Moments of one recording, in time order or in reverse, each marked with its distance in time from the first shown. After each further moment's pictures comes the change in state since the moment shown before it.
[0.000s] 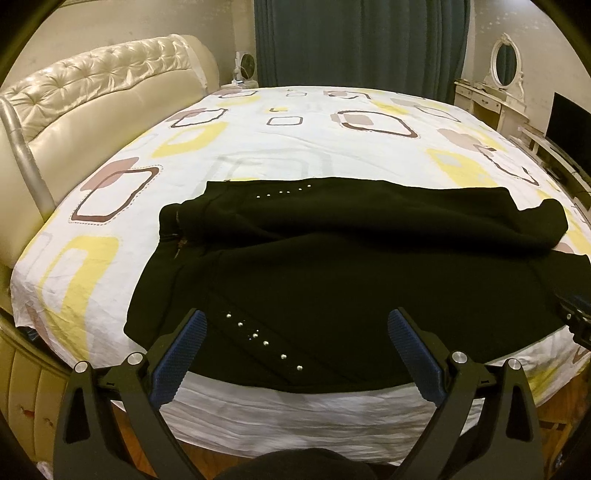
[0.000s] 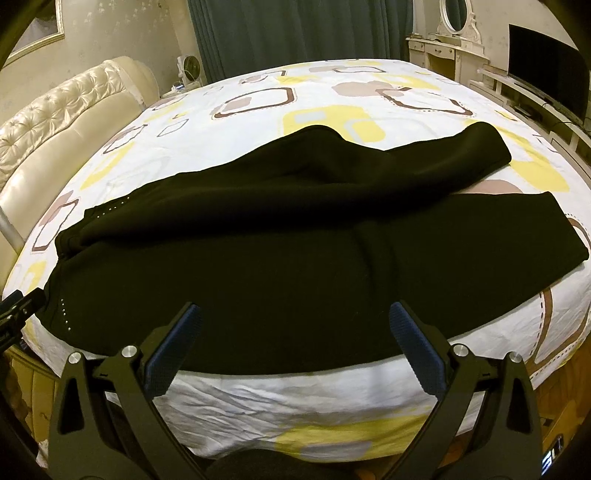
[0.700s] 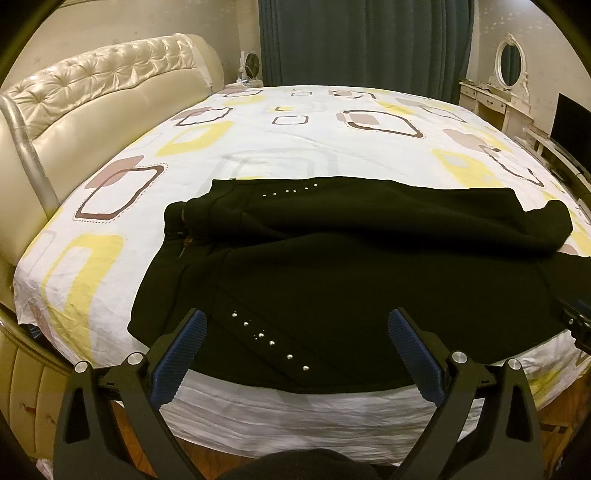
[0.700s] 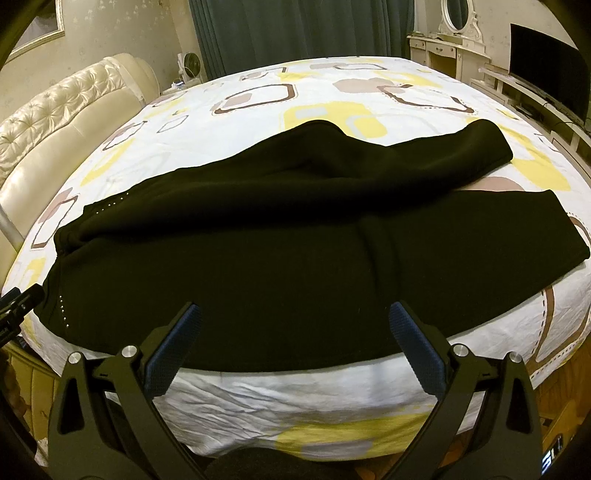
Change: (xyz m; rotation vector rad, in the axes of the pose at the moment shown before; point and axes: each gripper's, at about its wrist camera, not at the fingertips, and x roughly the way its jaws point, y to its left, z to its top) left arm 0.001 0.001 0.001 -0.008 0.005 0.017; right arm 0.002 0.002 -0.003 0.000 0.009 0.000
